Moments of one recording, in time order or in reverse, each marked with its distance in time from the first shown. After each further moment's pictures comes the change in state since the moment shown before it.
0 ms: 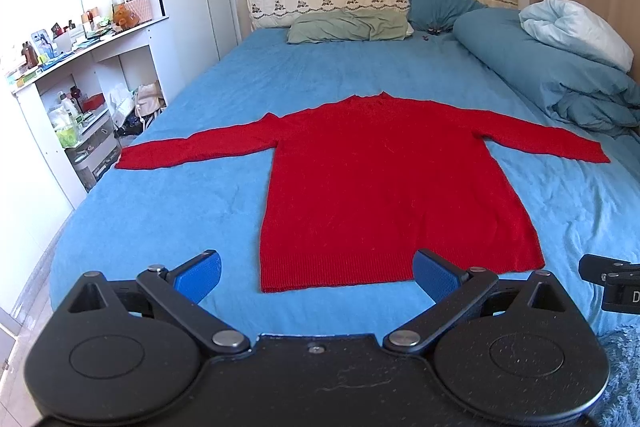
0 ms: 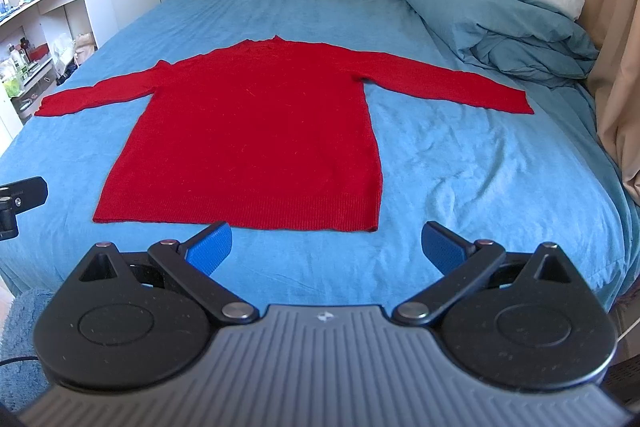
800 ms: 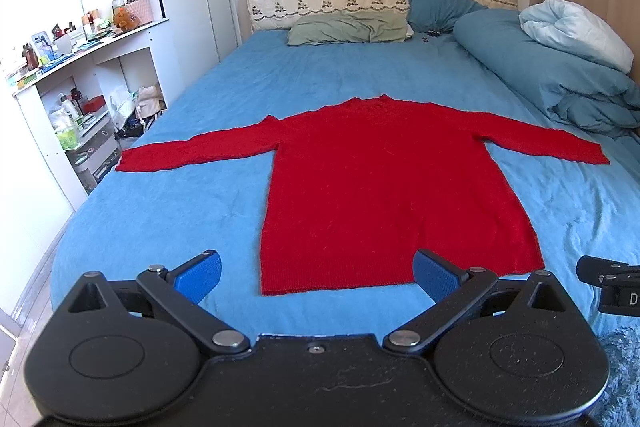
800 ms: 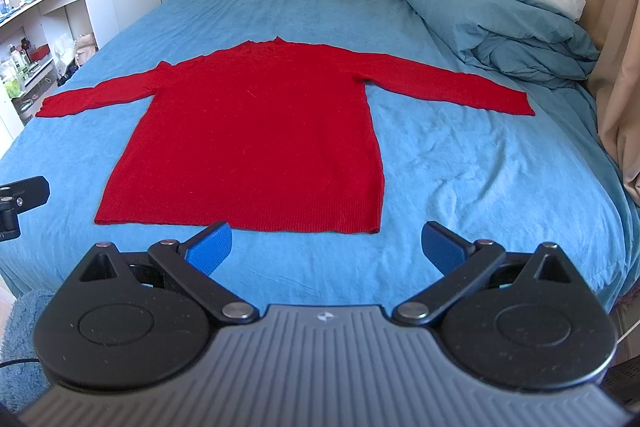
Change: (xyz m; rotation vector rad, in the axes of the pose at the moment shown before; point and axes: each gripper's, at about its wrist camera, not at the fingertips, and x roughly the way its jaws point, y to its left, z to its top) left arm -0.003 -0.001 0.002 -0.005 -0.007 0.000; right arm -0.001 0.002 0.000 -0.003 -0.002 0.000
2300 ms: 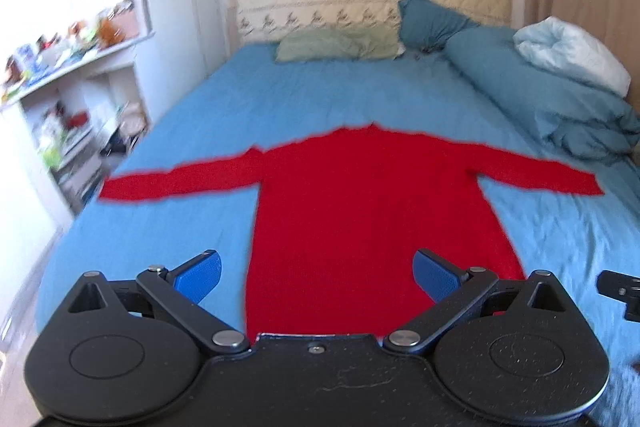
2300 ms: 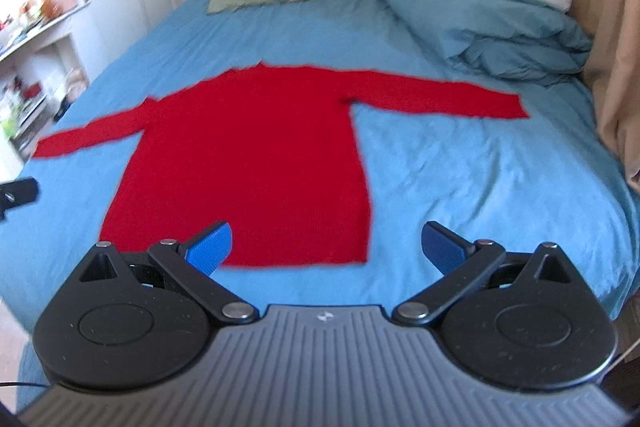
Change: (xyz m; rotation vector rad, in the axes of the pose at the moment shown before) left arm 0.029 -0.005 0.071 0.004 -0.043 -0.060; right arm 0.016 -0.035 0.036 0.097 -0.044 0.008
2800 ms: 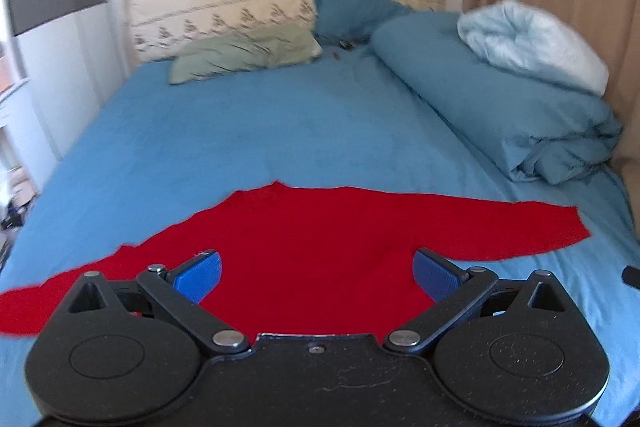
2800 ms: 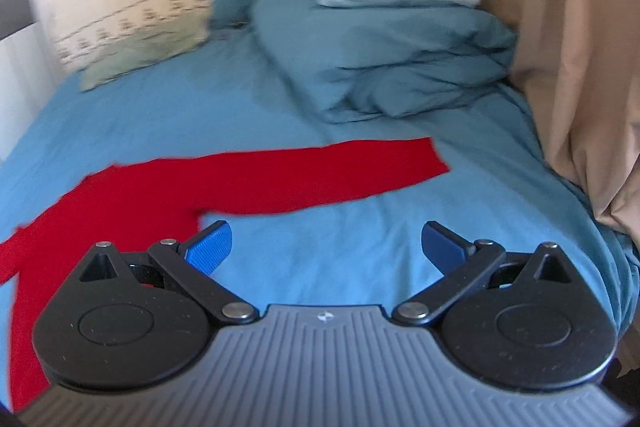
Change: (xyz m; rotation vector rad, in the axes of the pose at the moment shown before) left arm 0.223 -0.116 0.163 0.138 0.061 -0.204; right arm 0.162 -0.167 0.137 0.244 -0.073 -0.230
